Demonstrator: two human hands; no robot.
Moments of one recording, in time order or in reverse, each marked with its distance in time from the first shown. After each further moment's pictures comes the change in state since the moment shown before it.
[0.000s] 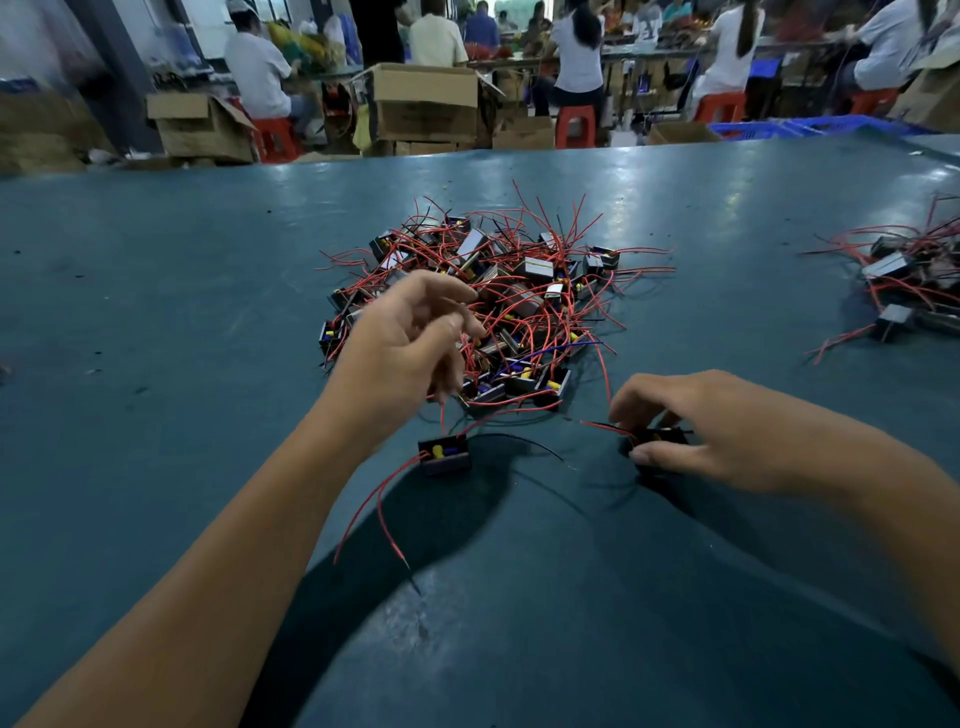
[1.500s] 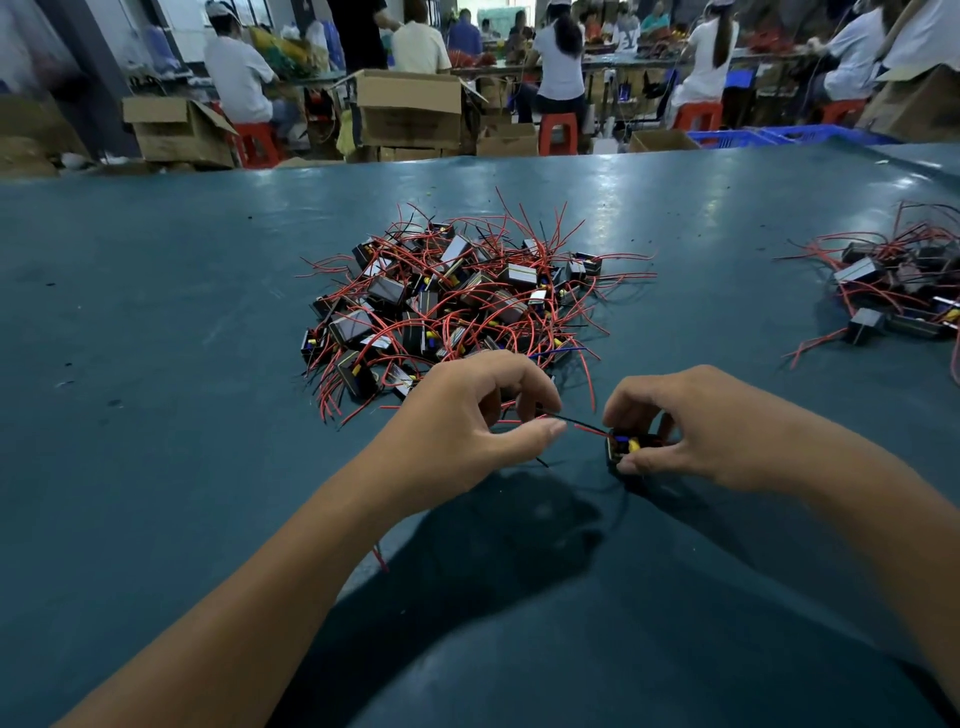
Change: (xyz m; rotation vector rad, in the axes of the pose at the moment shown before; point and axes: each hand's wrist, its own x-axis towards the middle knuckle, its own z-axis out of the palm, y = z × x) left_hand -0.027 0.025 0.039 0.340 -0.325 0.110; right_hand -0.003 -0.007 -0.005 0.006 0.051 0.129
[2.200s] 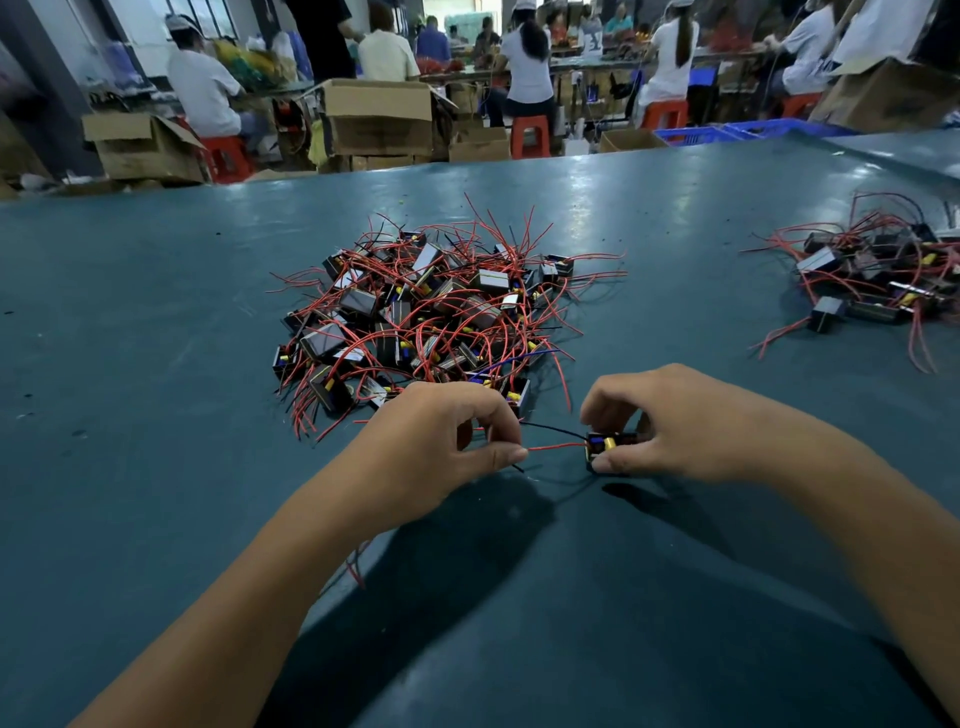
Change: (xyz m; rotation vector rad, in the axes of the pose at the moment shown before) left_hand 0.002 -0.010 -0.002 0.195 -0.127 -0.043; right_hand 0.000 0.006 0.002 0.042 0.001 0.050
